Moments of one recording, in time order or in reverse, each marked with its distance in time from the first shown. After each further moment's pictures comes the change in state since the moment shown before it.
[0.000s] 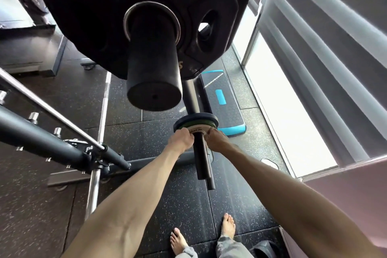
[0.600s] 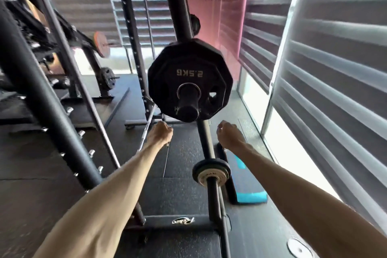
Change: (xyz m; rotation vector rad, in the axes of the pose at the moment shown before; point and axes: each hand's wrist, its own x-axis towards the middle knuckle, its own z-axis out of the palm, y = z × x) left_hand -0.125 -0.021 -0.208 -0.282 0.582 -0.036; right_hand -0.114 -0.103 -0.145 0.036 0.464 -0.370
